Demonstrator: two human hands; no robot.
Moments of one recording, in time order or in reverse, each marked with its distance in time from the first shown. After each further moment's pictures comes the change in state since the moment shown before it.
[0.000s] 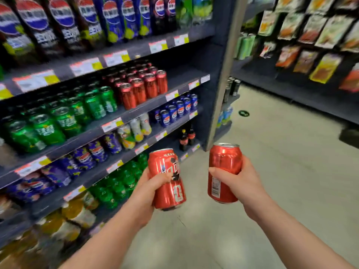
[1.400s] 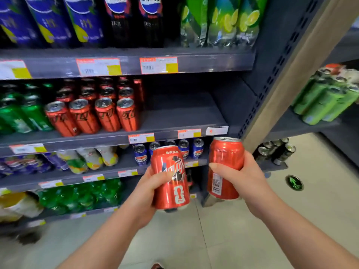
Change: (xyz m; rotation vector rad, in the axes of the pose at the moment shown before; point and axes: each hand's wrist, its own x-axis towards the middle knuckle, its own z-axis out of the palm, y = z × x) left_hand 0.451 0.068 0.284 -0.272 0.325 0.111; right_hand 0.610 -0.109 -0.104 -0.169 -0.594 -0.089
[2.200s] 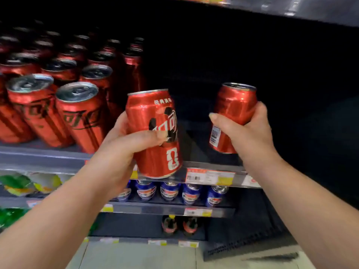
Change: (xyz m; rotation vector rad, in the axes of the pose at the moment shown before) left_hand 0.246 0.057 -0.058 0.145 0.166 0.502; right_hand 0.312 0.009 0.089 -0.038 -0.033 -0.393
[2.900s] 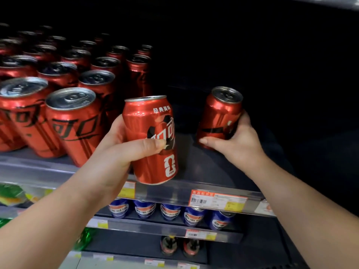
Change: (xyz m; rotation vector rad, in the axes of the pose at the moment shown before) left_hand 0.021 -0.006 -0.014 0.099 0.005 0.072; right_hand 0.057 0.040 0.024 -0.320 -0.168 -0.128
